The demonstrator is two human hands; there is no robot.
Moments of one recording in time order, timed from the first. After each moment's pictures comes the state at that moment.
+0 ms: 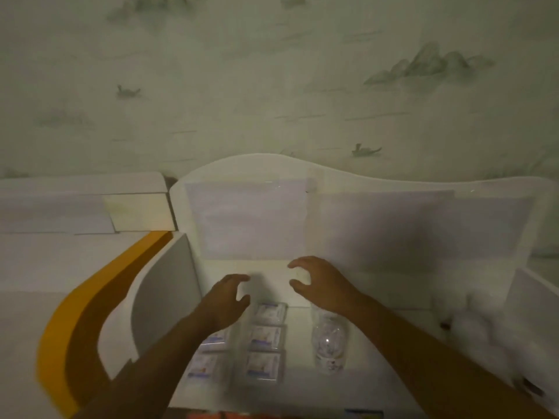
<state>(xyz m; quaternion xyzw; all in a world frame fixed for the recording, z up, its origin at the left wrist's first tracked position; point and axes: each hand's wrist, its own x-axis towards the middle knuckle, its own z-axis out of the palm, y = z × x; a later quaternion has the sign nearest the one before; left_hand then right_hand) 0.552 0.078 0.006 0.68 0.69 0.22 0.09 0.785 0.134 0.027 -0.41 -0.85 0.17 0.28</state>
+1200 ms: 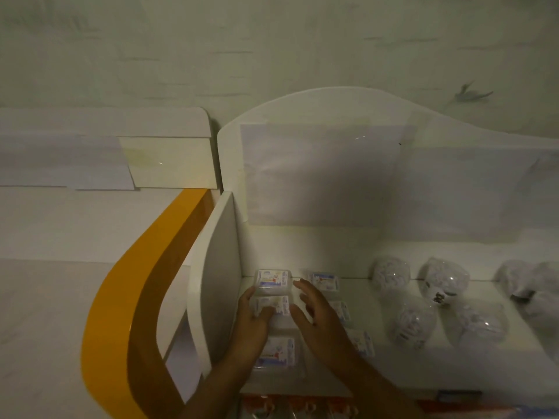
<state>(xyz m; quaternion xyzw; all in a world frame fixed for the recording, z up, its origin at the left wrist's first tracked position) 0.483 0.044 -0.088 0.39 0.61 0.53 0.44 0.618 0.069 -0.099 -0.48 -0.68 0.39 0.39</state>
